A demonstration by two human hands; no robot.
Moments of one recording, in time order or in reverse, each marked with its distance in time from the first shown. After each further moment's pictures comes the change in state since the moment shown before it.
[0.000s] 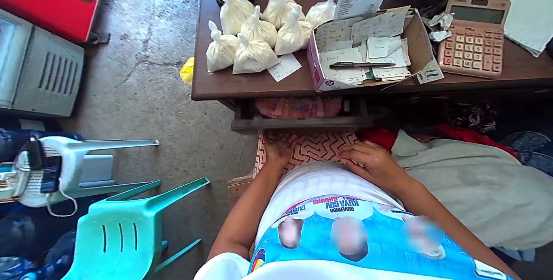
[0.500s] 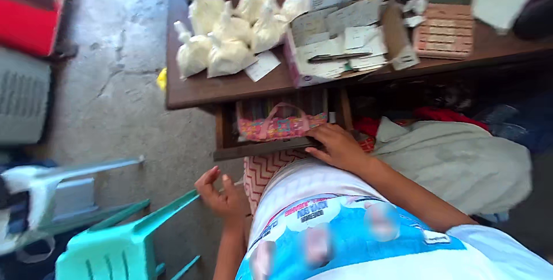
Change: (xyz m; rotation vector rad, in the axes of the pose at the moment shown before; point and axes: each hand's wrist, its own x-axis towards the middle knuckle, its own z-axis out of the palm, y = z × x) left_hand -0.116 0.050 -0.079 1.147 0.084 1.526; right_hand 0.040 -0.011 0.024 -0.086 -0.047 0.169
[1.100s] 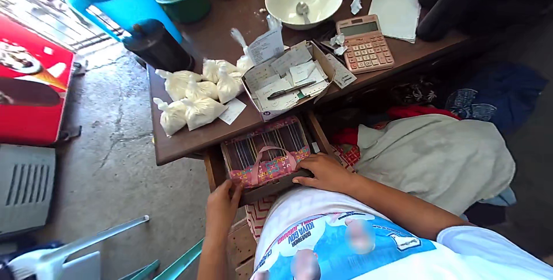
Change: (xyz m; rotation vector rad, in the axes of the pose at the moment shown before) left_hand 0.072 0.019 0.015 0.315 -0.722 0.088; right_hand -0.020 -0.010 -0.016 0.205 -0.261 0.230
